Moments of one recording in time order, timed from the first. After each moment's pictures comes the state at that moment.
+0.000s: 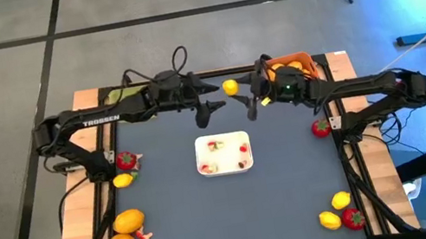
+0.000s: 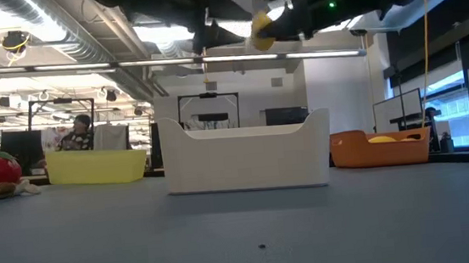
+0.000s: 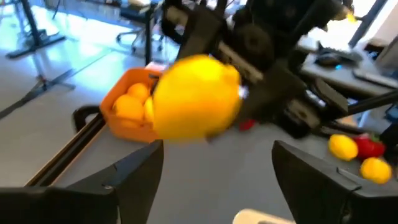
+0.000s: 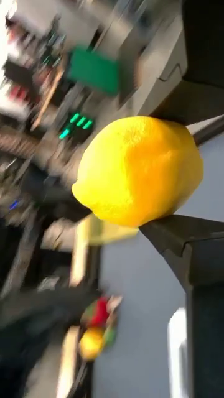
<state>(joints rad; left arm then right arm) 0.33 1.50 1.12 0.07 0.14 -0.12 -0.30 1.28 0.79 0.37 0.06 -0.27</state>
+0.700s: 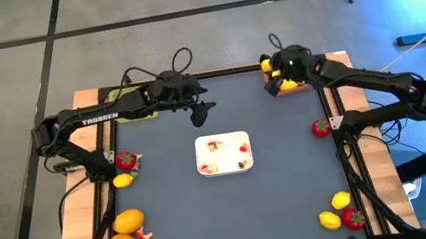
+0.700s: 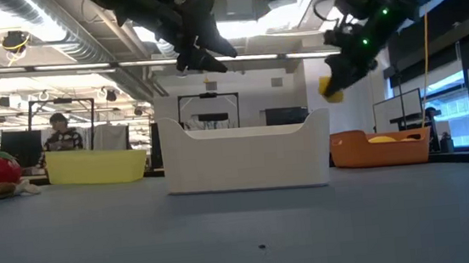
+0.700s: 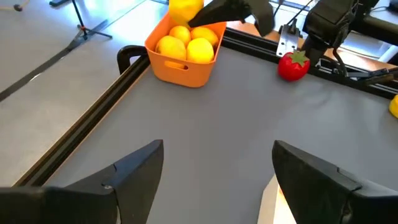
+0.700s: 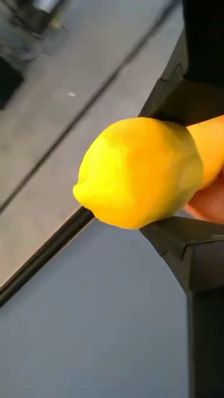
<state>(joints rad) 0.36 1.49 1.12 -0.15 0.04 -0.10 -0.67 1.16 0.79 -0.26 0.21 -0.13</state>
